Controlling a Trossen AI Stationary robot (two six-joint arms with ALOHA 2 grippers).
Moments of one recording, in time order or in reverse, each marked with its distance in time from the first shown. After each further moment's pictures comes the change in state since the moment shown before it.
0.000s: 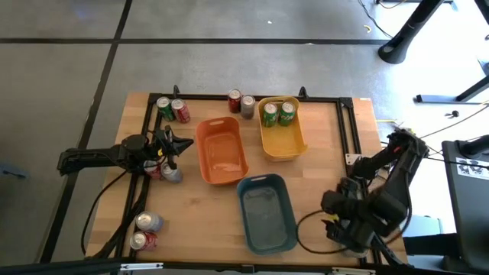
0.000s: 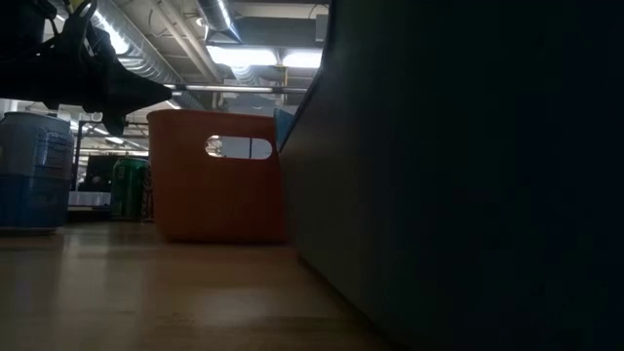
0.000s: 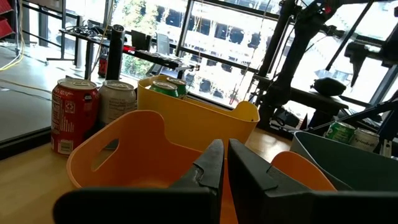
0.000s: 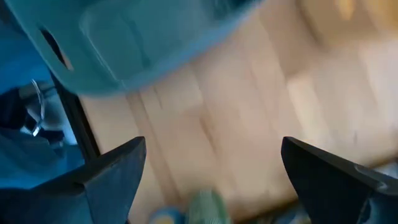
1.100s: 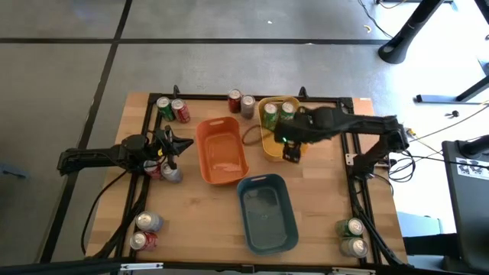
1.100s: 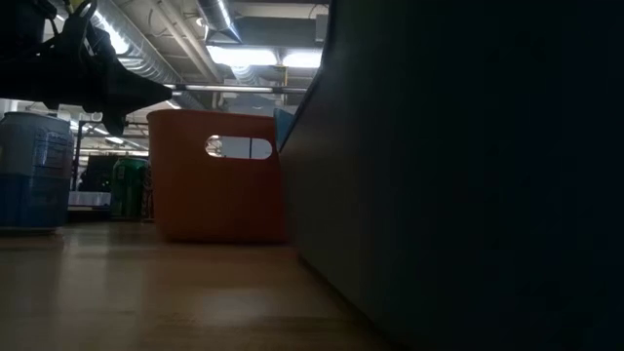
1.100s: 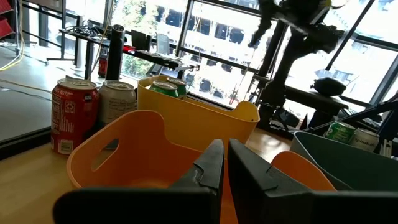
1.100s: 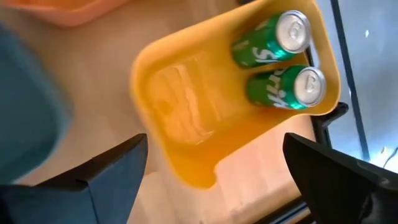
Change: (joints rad) left arm 0.000 0.000 0.000 0.000 0.000 0.000; right arm -0.892 0.068 0.124 0.067 0.056 -1.013
